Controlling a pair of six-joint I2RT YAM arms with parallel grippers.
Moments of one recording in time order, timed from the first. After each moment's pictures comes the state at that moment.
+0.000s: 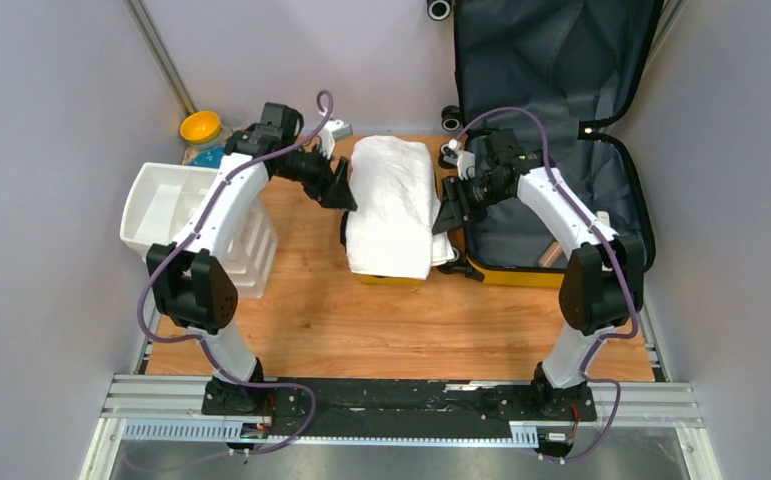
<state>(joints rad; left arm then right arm) -0.24 1.74 1.65 -0.97 0.81 0.28 0.27 1.77 1.52 -0.91 -0.76 -0.05</state>
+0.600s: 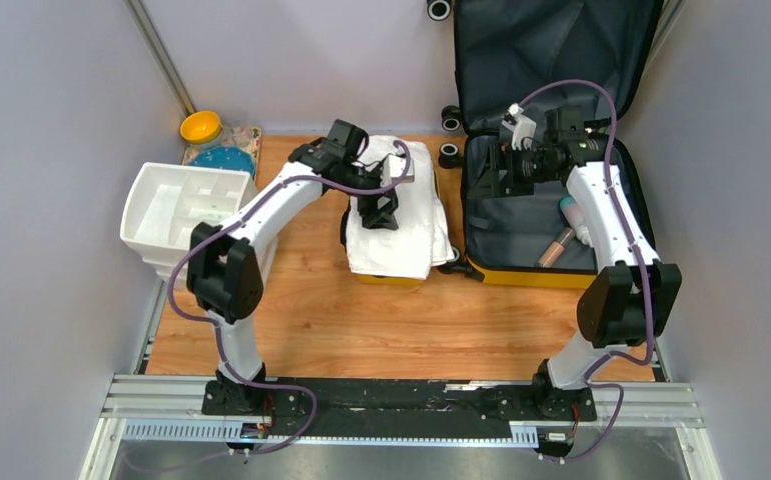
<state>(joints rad) -0.48 1.83 1.71 -0.80 0.77 0.81 0.06 1.66 1.64 -0.94 -0.71 -0.04</state>
